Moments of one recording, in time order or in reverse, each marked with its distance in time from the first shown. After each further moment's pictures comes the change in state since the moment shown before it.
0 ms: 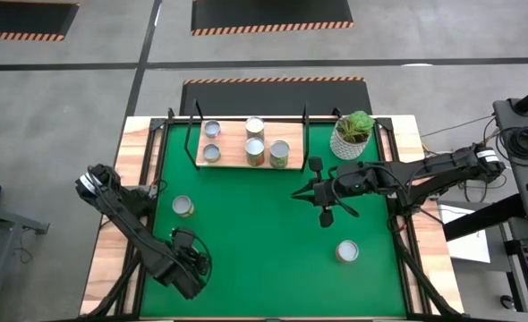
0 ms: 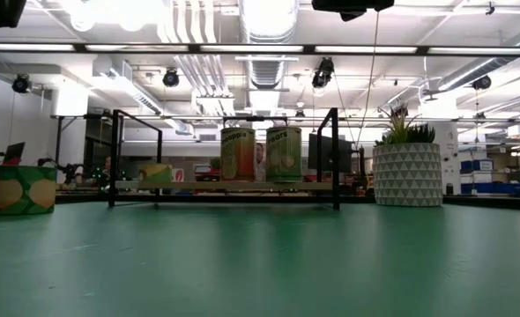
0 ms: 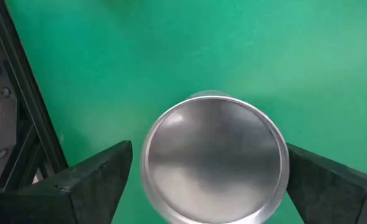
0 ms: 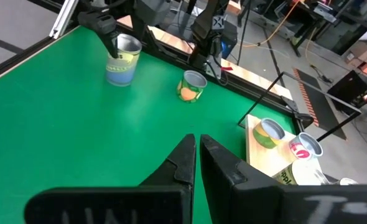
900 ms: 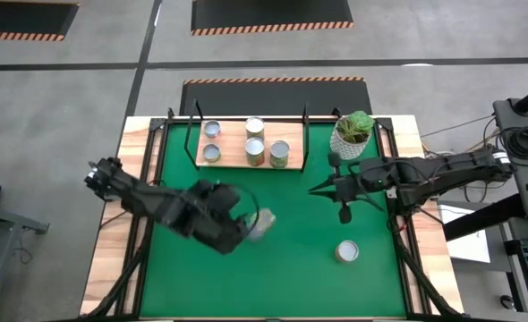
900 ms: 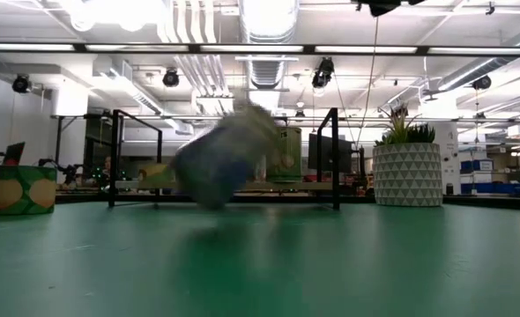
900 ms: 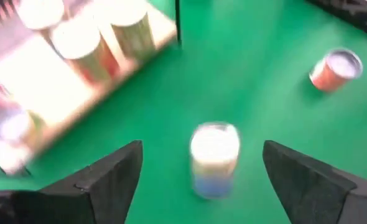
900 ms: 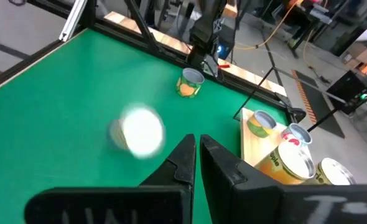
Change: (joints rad) left arm 0.328 0.015 0.604 -0.096 -0.548 0.997; right arm 0.000 -0.199 -0.075 -0.105 -0.007 0.015
